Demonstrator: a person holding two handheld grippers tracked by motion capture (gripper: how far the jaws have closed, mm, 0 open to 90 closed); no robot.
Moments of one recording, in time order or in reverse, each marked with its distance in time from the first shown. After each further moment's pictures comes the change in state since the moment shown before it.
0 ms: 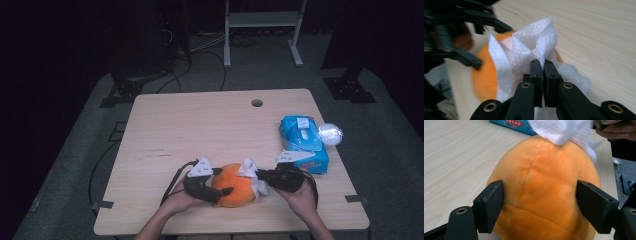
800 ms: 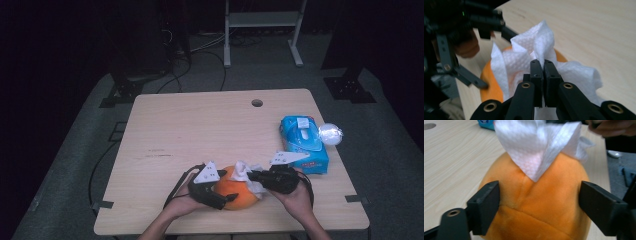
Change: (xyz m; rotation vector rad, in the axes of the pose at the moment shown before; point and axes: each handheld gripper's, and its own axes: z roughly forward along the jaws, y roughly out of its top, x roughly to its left) left arm -0.015 0.010 0.001 -0.007 -0.020 0.068; right arm 0.018 0.008 0.004 0.000 0.048 -0.062
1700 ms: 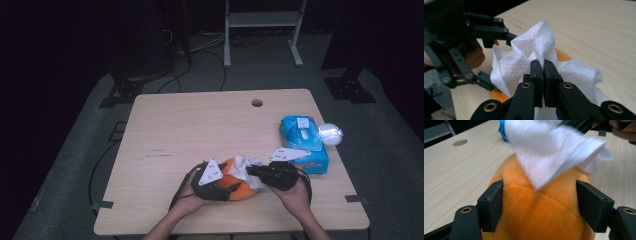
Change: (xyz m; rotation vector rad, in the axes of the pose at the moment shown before) left arm -0.006 0.000 0.012 -0.042 0.178 0.047; right arm 0.002 0.010 0.001 -0.069 -0.034 -0.011
